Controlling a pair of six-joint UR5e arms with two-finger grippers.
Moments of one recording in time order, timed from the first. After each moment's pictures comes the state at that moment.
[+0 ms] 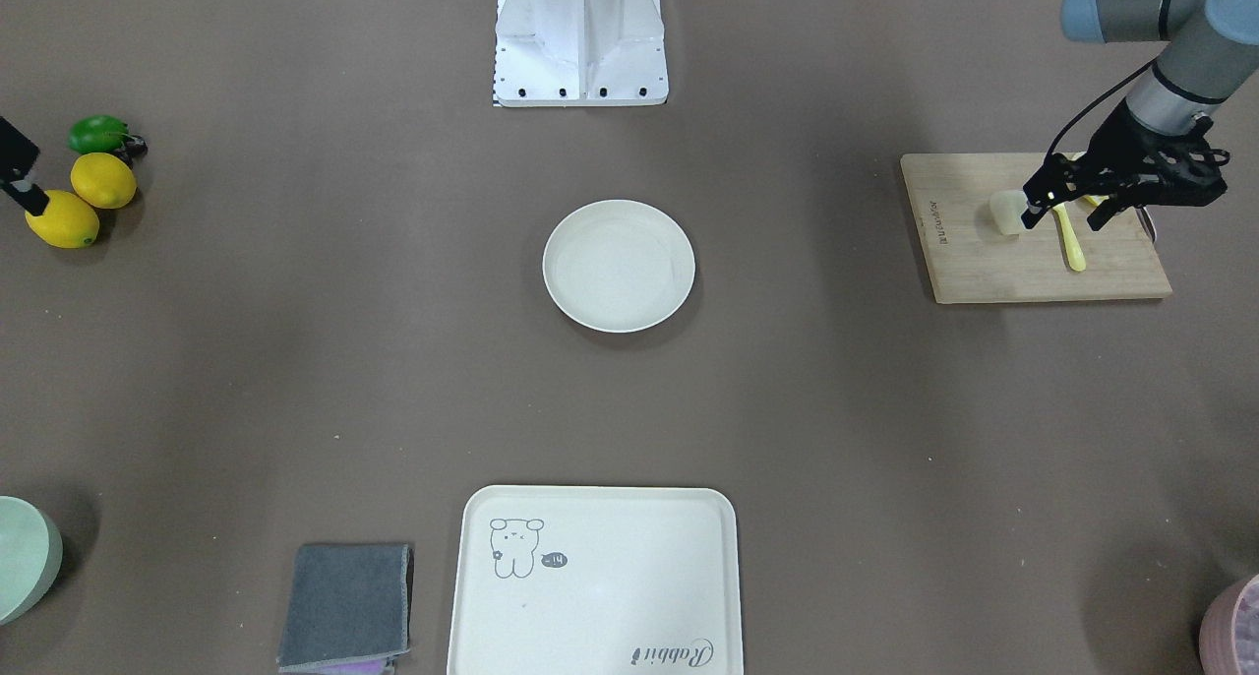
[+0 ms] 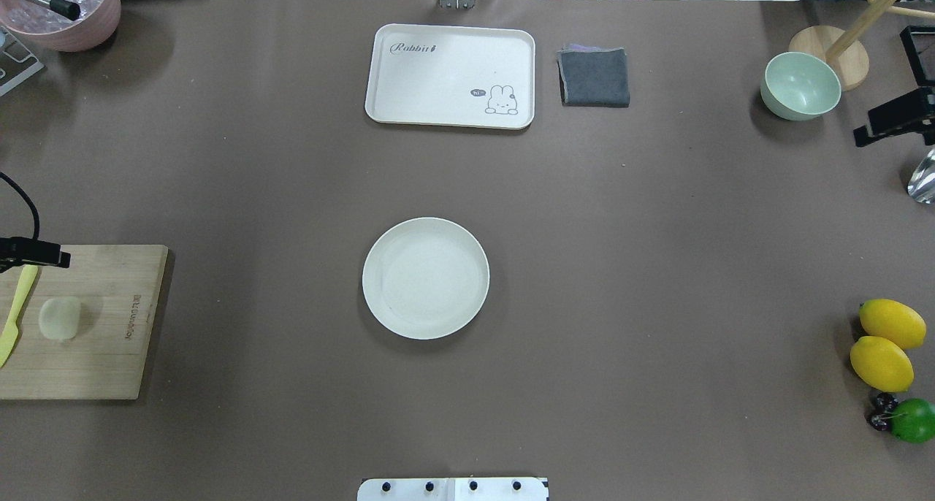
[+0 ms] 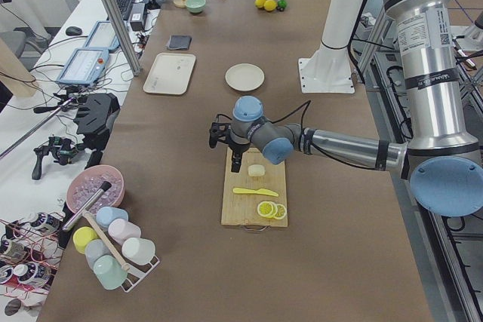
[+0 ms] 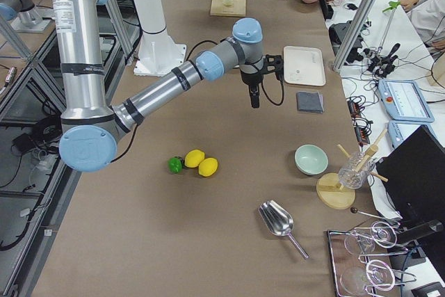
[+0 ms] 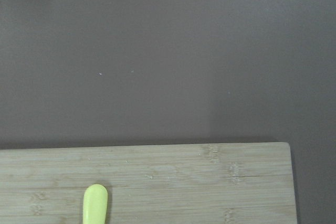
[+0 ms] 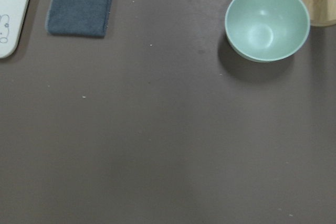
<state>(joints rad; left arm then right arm) -0.92 -1.33 -1.83 -2.29 -2.08 -0.92 1.29 -1.56 2.11 -1.58 2.30 0.49</state>
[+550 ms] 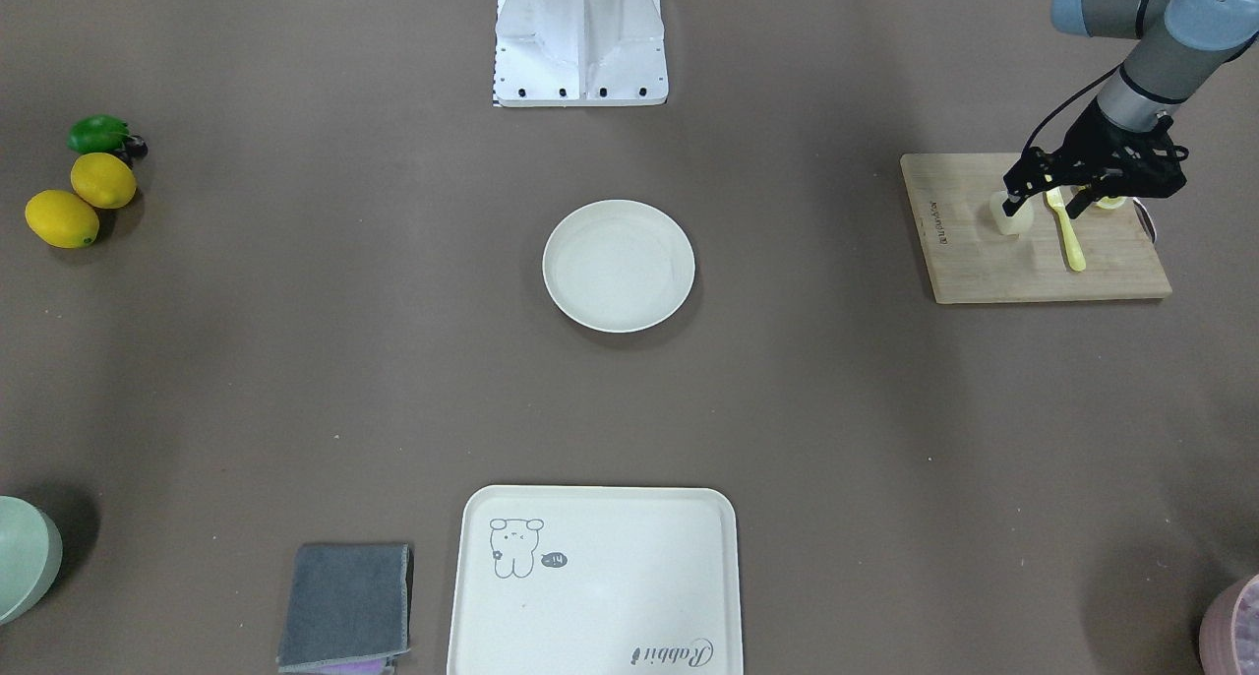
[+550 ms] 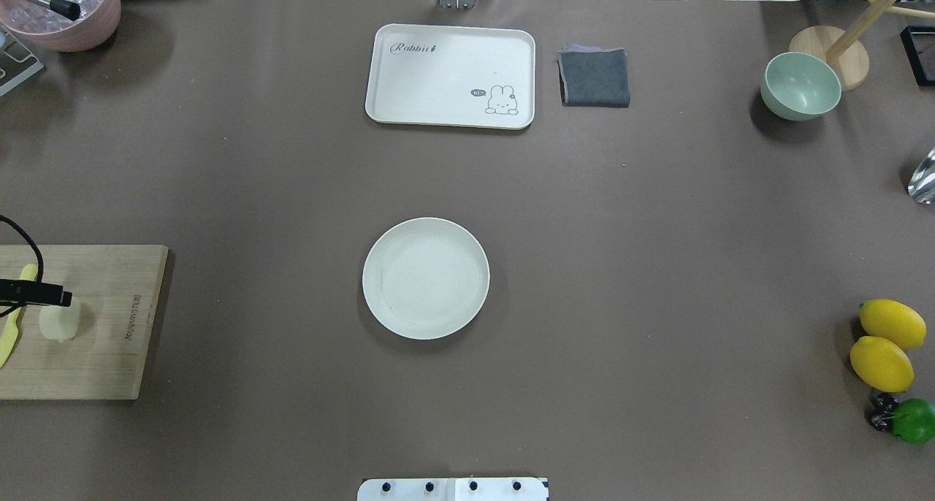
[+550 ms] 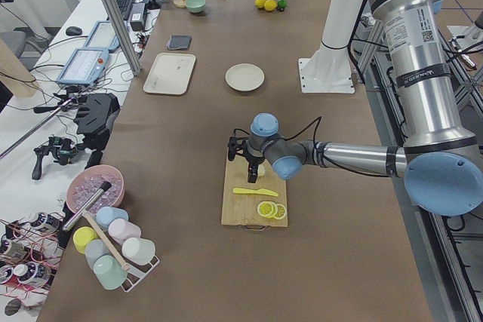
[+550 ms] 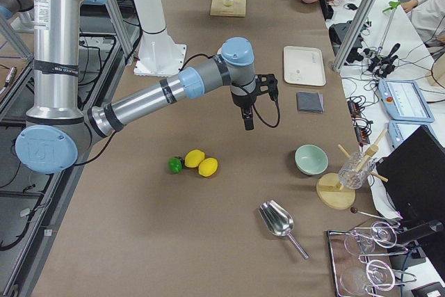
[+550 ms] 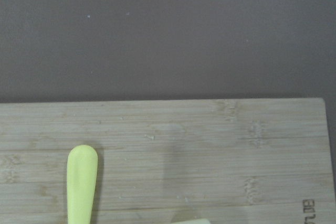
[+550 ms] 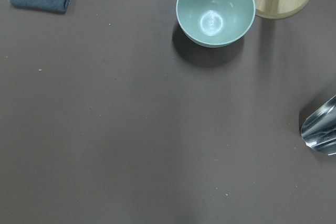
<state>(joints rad) -0.82 -1.25 -1.81 -2.41 -2.03 -0.97 1.38 -1.66 2.10 -1.57 2.33 0.31</state>
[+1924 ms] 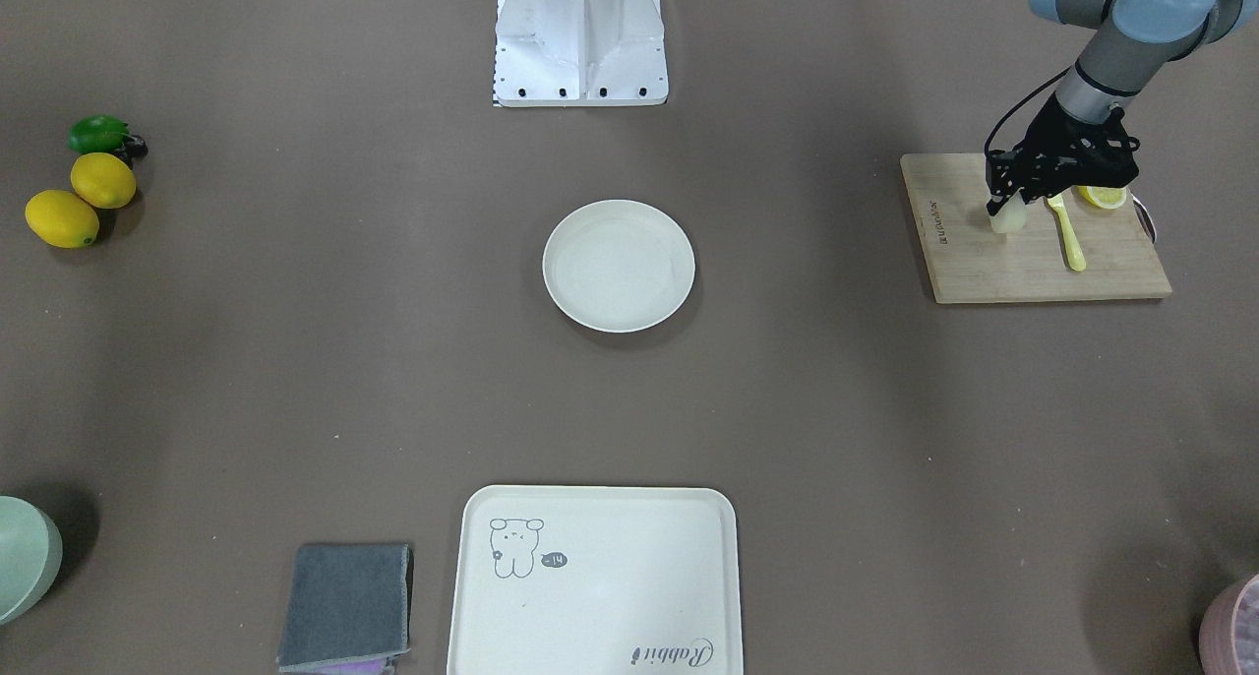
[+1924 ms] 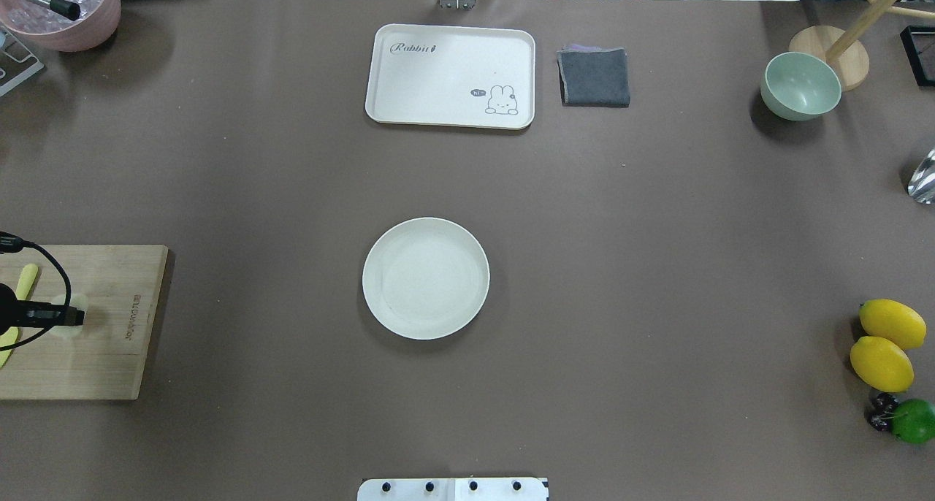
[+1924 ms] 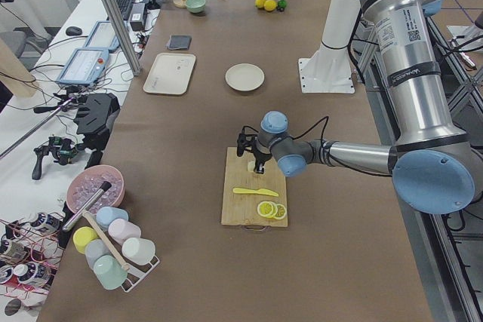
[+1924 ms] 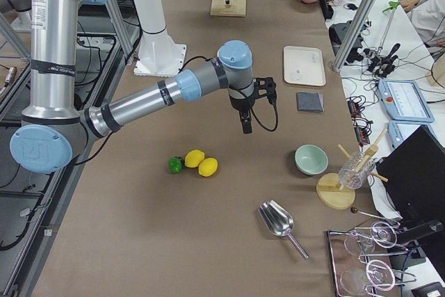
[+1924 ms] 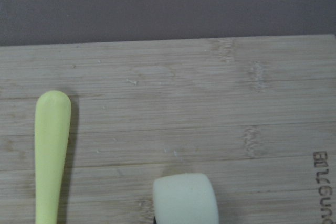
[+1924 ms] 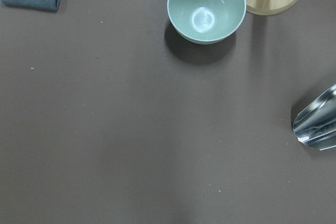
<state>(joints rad) -0.71 -1.25 -1.85 -2.45 -1.95 -1.04 1.40 -1.67 2.10 -1.57 2.33 0.30</state>
